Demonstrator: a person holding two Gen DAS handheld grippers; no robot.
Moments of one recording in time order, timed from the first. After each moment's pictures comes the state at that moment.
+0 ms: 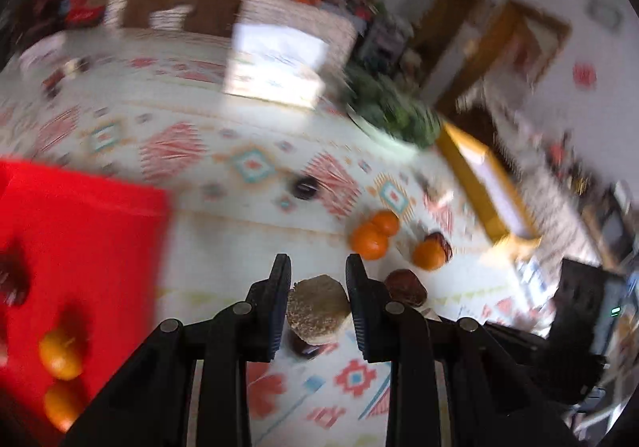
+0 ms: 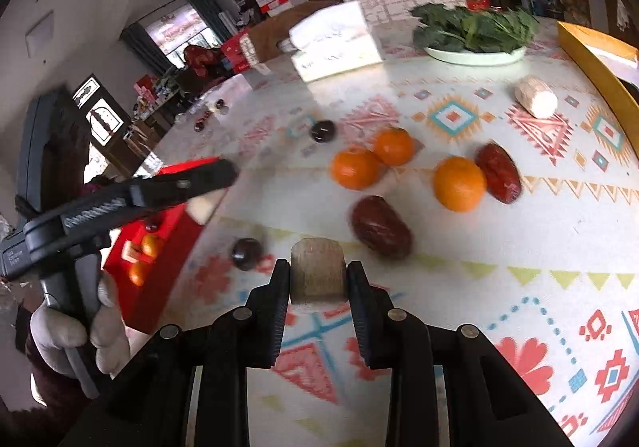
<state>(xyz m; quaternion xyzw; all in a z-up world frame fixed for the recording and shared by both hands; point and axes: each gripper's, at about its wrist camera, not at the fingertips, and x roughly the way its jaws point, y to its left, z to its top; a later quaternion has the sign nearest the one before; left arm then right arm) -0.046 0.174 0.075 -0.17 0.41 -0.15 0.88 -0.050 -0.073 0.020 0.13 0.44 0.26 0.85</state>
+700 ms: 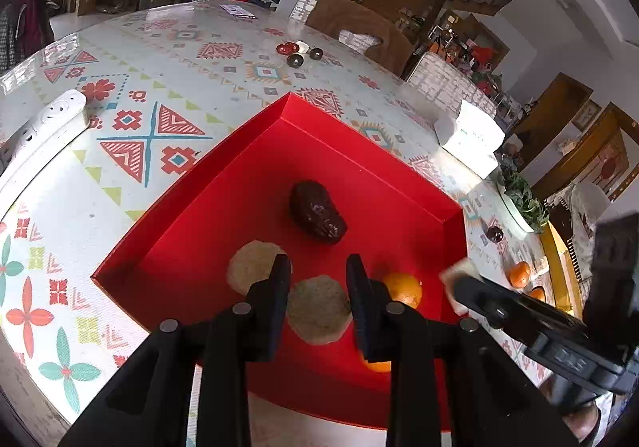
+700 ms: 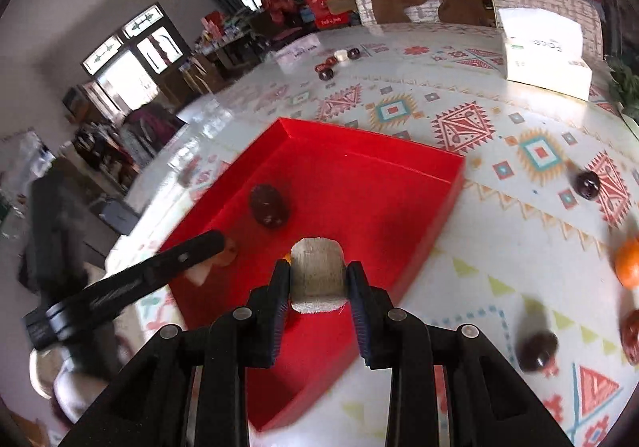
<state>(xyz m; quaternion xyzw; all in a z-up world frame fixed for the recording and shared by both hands) -0.138 0.364 0.043 -0.25 0.39 0.05 0.88 -0.034 0.160 0.034 0.03 0.46 0.37 0.81</state>
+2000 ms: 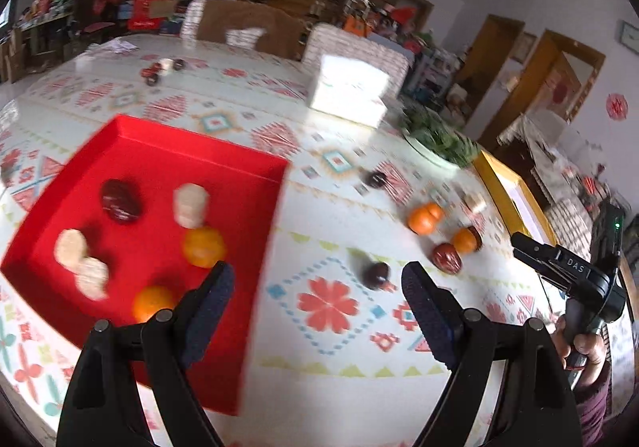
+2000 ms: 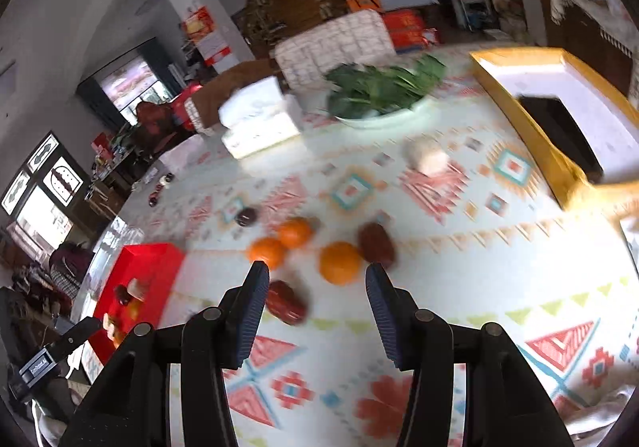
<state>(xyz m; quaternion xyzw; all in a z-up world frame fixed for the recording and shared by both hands) -0.127 0.198 0.083 -0.15 0.39 -0.07 0.91 -0.041 -0.152 0.057 0.18 0.40 0.14 0.89</state>
